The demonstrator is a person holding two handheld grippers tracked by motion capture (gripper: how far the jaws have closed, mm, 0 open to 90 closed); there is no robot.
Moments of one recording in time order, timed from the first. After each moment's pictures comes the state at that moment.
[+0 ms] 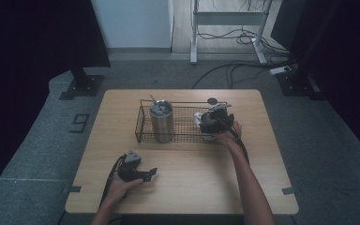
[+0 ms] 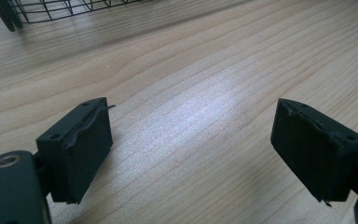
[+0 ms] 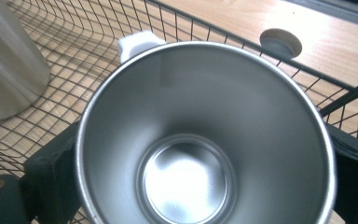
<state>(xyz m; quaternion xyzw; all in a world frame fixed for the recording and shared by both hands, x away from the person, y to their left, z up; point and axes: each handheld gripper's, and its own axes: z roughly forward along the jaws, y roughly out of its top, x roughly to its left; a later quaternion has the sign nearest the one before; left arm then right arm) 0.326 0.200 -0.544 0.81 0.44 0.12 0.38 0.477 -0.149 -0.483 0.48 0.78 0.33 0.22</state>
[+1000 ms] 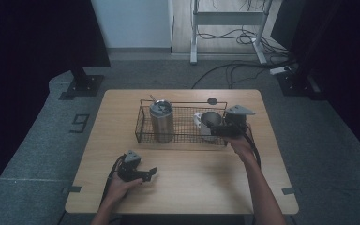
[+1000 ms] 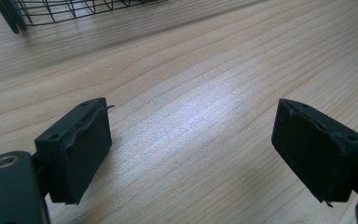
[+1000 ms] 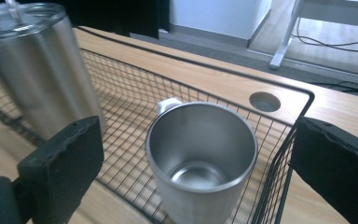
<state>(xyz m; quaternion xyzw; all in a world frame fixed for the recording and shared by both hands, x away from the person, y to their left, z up) 0.326 0.200 -0.542 0.80 0.44 0.12 0.38 0.419 -0.182 -0.438 0.45 0.72 0.46 0.25</state>
